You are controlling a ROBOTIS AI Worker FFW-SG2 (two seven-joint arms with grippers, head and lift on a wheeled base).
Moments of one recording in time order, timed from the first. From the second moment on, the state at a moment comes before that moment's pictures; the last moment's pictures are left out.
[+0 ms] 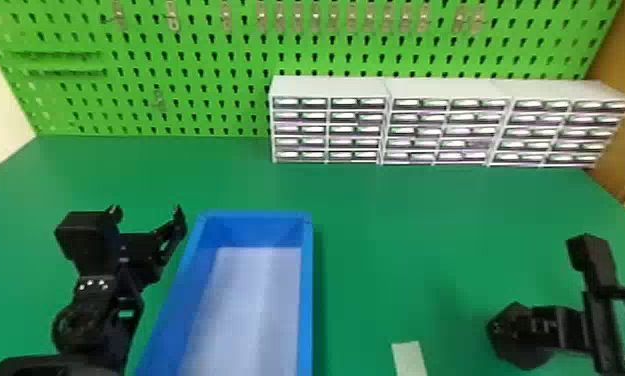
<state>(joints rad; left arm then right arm) 0.17 0.00 0.10 -1.90 -0.05 0.12 -0.02 -0.09 -0.33 -0.27 -1.86 -0.59 1.55 0.16</state>
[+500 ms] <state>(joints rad) 0.17 0.00 0.10 -1.90 -0.05 0.12 -0.02 -0.09 -0.32 -0.33 -1.91 -0.61 1.52 0.16</state>
